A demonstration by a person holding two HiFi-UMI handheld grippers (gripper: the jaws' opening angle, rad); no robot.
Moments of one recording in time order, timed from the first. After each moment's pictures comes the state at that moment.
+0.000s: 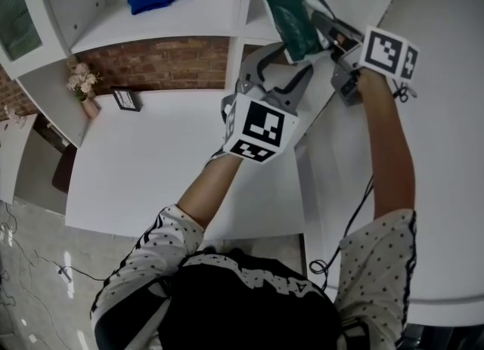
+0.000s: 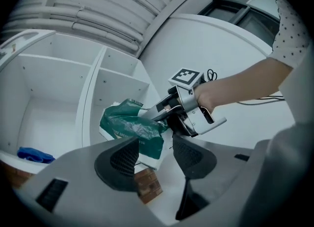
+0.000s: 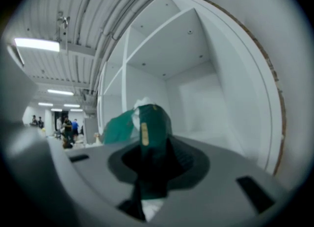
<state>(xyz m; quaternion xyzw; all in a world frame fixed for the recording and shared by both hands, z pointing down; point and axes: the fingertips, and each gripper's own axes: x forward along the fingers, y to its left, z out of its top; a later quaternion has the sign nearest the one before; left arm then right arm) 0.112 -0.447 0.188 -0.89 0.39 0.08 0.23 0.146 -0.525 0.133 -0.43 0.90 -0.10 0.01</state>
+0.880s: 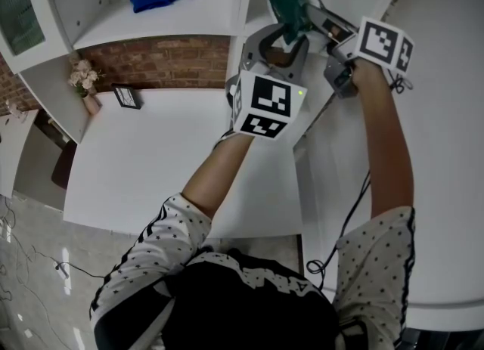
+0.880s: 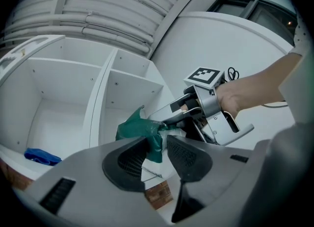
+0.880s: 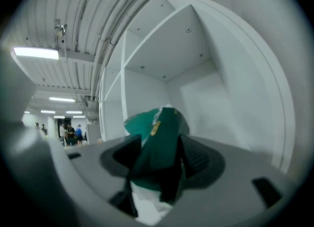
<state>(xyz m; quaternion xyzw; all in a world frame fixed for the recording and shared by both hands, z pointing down) 0.107 -0.474 0.153 -0.86 0.45 0.11 0.21 0.138 -0.530 0.121 -0.41 0.90 -0.11 0.04</state>
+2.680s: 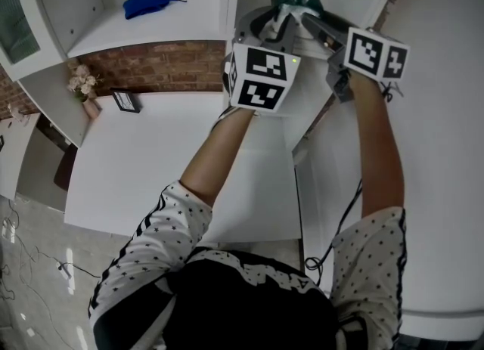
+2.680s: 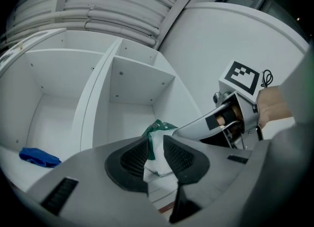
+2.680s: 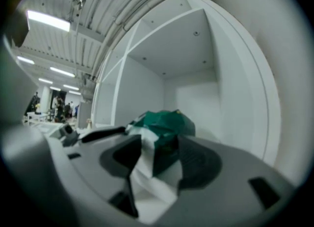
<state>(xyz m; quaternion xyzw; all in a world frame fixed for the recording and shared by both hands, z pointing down) 0.103 -0.536 0.136 -0.85 0.49 0.10 0.18 0.162 -0.555 0.137 -0.46 0.89 -0.01 -0.04</state>
